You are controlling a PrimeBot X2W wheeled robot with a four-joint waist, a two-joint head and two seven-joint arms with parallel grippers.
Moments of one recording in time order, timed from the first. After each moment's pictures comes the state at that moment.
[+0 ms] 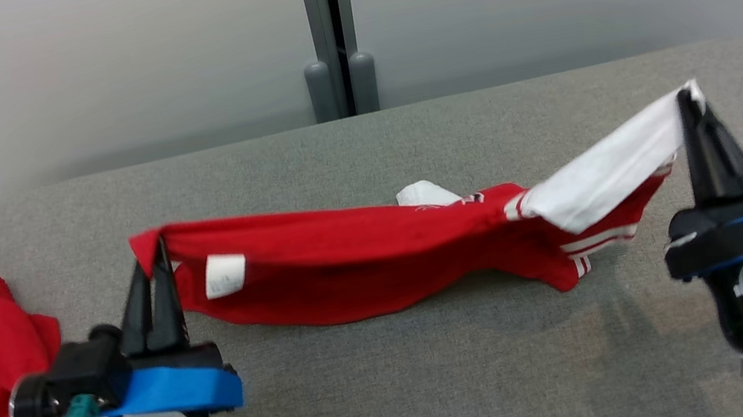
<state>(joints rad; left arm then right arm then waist) -0.20 0.09 -0.10 0.29 -0.17 -0.07 -0.26 -0.33 -0.07 -0.07 0.30 0.26 0.13 -0.26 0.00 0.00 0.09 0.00</state>
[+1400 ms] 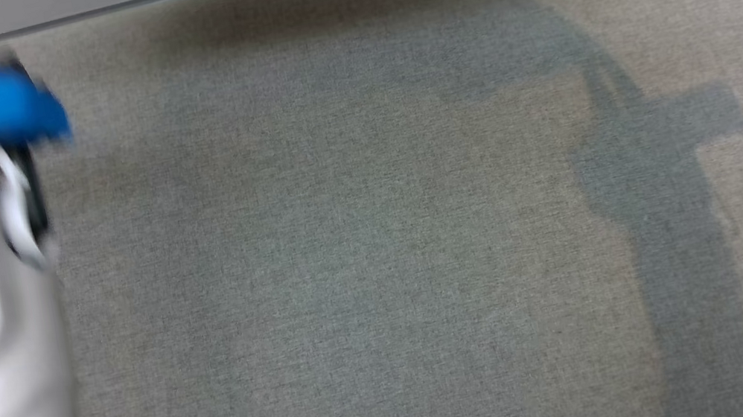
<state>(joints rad) -0.94 0.21 -0.02 0.58 -0.12 -0.03 -0.26 -0.99 -0.23 -0.12 0.23 0.25 0.13 -0.26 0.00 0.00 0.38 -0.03</state>
